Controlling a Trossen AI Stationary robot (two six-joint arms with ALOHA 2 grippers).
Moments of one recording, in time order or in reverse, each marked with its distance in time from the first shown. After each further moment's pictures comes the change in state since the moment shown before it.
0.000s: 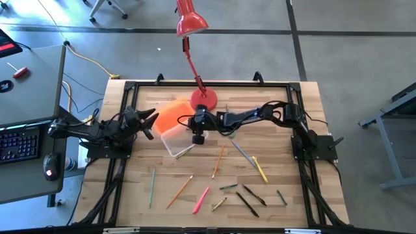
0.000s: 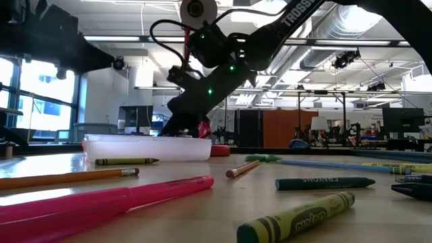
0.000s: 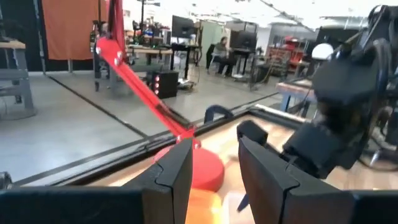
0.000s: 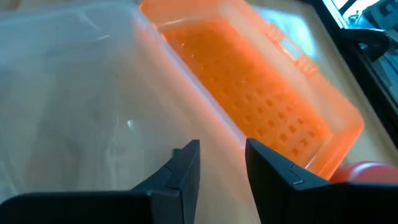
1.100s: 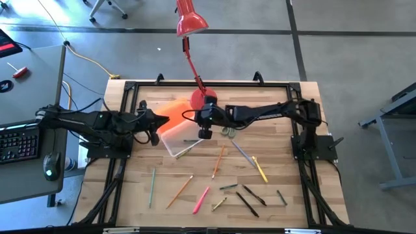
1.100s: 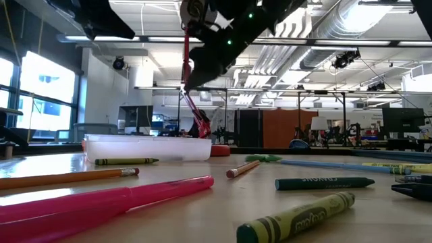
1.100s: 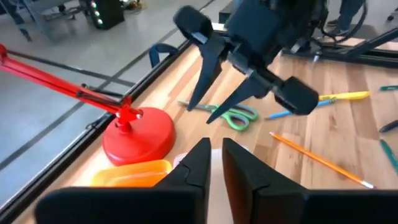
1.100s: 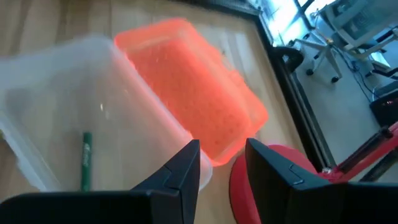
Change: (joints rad) left arm 0.000 0.615 0.595 -0.484 0.284 -0.108; right arm 0.038 -0.264 0.001 -0.299 0.158 0.006
